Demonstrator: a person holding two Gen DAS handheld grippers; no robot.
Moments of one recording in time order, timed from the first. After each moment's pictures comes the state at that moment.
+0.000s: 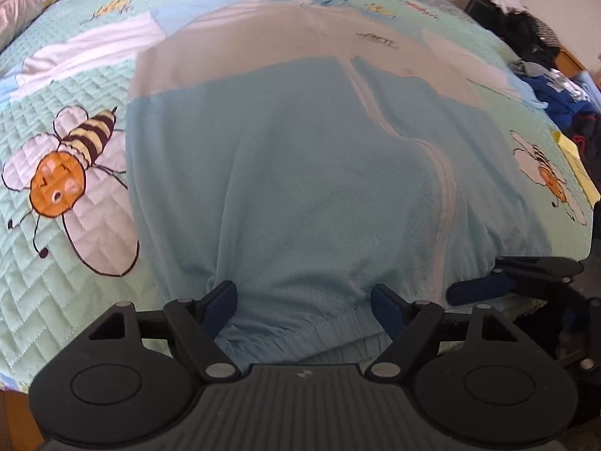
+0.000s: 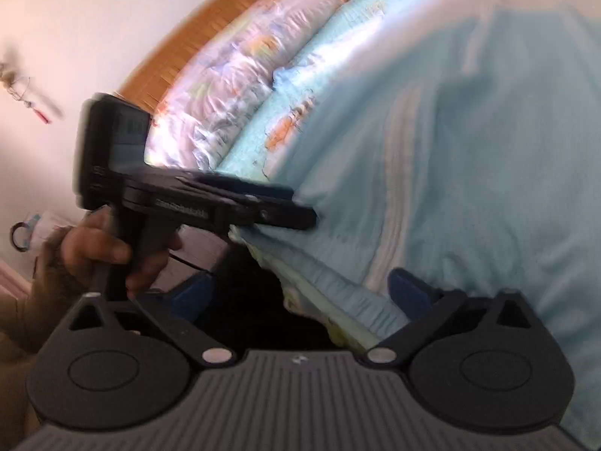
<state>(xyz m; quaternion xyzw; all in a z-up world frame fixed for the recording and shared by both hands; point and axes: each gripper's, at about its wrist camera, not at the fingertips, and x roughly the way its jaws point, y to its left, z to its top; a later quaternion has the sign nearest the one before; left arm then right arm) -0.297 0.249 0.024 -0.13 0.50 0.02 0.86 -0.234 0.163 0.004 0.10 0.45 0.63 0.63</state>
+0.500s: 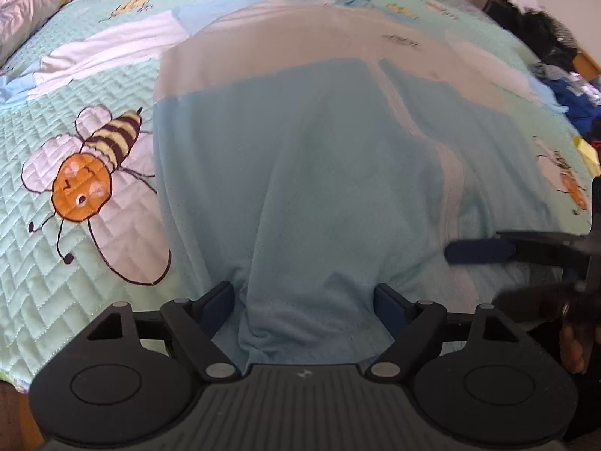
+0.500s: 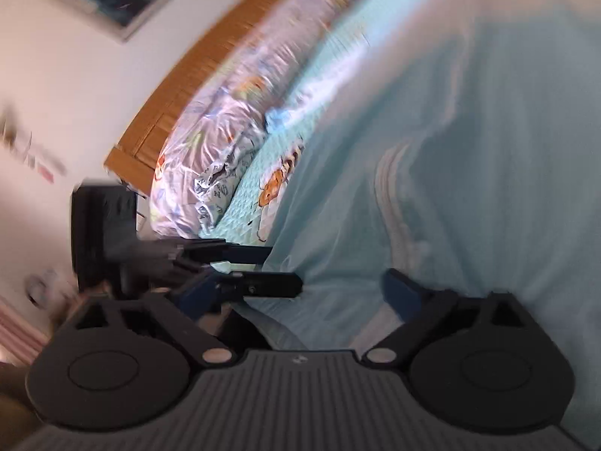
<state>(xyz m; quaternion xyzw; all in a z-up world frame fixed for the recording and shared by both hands) -0.296 0.263 0.026 -0.13 0.50 0.05 0.86 -0.201 0.178 -0.002 0.16 0.45 0.60 0.64</state>
